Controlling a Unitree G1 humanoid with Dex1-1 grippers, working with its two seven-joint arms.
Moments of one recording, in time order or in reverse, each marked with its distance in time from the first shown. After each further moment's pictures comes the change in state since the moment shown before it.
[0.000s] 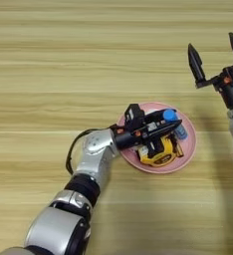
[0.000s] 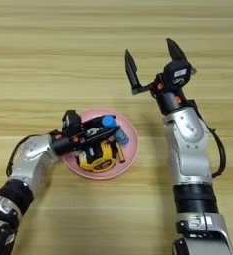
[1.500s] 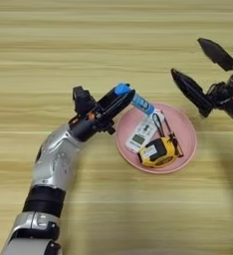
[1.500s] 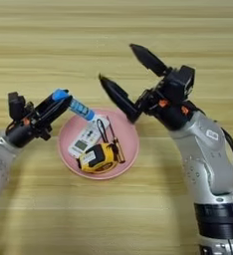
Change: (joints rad) left arm 0.196 0.133 0.143 -0.519 -0.289 0.436 0.058; right arm 0.083 -0.102 0.040 -0.293 0.330 0.273 0.335
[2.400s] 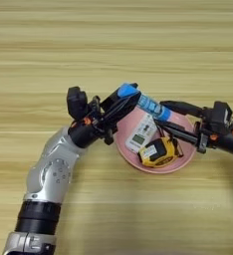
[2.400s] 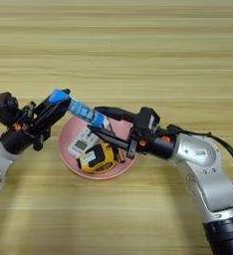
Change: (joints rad) left arm 0.123 0.026 -0.047 -0.359 -0.242 0.257 -0.047; right arm 0.148 -0.159 0.181 -0.058 -0.128 -0.034 0.303
